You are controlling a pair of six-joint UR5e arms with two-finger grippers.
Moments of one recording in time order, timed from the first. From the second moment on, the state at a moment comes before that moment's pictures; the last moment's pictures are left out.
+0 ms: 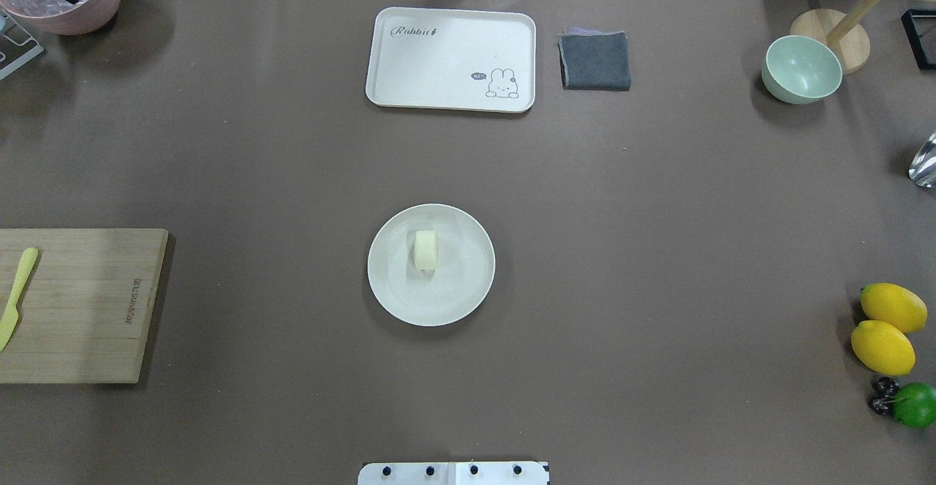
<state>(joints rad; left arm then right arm) -1.59 -1.46 -1.56 -1.80 -2.38 0.22 1.49 -1.95 1.85 -1.24 2.32 0.27</state>
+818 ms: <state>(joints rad) -1.59 -1.47 -1.63 -1.58 -2.38 0.22 1.54 -1.86 1.87 -1.59 2.22 -0.22</state>
